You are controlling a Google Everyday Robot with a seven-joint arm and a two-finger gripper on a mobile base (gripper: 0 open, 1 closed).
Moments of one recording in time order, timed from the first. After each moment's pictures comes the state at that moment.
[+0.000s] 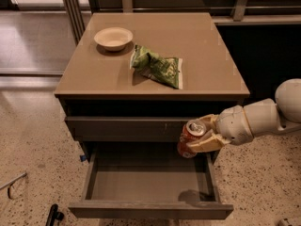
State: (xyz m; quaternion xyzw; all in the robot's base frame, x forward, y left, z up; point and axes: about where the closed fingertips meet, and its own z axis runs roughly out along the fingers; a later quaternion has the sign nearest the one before) arm 0.471 -0.130 0.749 -0.56 0.68 0.32 0.34
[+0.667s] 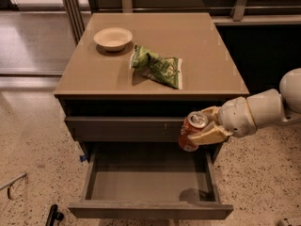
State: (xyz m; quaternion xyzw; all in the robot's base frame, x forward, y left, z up) arm 0.477 -0.134 0.772 -0.56 0.69 0.31 0.34
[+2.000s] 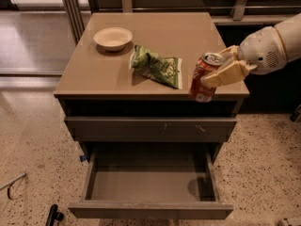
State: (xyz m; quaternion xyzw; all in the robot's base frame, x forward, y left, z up) arm 0.529 -0.155 0.922 -0.54 0.71 0.31 0.34
